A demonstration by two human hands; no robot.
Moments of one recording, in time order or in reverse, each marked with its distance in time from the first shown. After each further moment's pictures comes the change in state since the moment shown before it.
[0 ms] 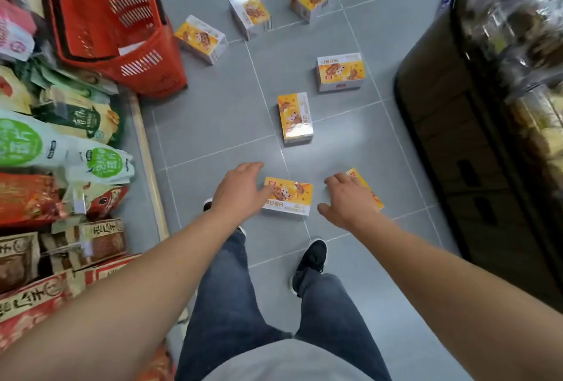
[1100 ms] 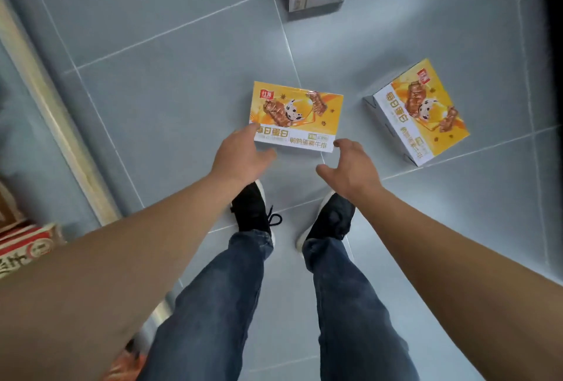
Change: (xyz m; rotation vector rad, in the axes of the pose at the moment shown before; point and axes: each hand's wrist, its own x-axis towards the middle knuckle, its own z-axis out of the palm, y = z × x) left_hand 0.201 -0.173 0.338 -0.093 -0.234 -0.238; right_hand 0.267 0.051 0.351 0.481 -0.162 0.269
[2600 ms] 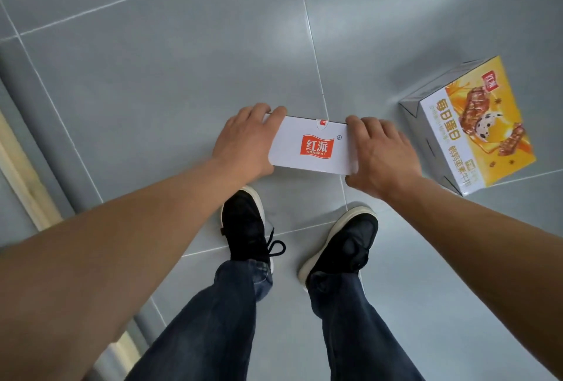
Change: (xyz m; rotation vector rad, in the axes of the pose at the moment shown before) left_hand 0.127 -0.056 0.055 0.438 0.053 0.351; right_hand 0.121 0.017 0.025 -0.619 0.101 -0.340
